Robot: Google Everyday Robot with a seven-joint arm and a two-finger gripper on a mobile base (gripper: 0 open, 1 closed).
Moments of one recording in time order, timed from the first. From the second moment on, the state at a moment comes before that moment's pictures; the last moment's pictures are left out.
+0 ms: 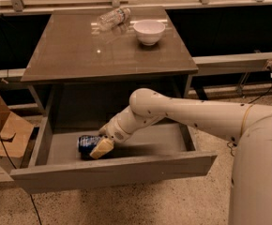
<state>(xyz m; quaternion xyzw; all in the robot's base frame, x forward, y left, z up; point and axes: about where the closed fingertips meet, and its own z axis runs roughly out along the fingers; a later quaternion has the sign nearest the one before) 0.553 0.125 0.603 -0.59 0.72 0.31 0.21</state>
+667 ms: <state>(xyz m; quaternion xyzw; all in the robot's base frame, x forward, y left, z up) 0.535 0.093 0.706 -0.57 0.70 0.30 0.31</state>
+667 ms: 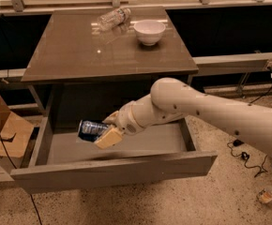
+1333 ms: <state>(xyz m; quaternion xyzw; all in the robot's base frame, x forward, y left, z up) 0.537 0.039 0.827 -0.57 0.68 0.27 0.39</state>
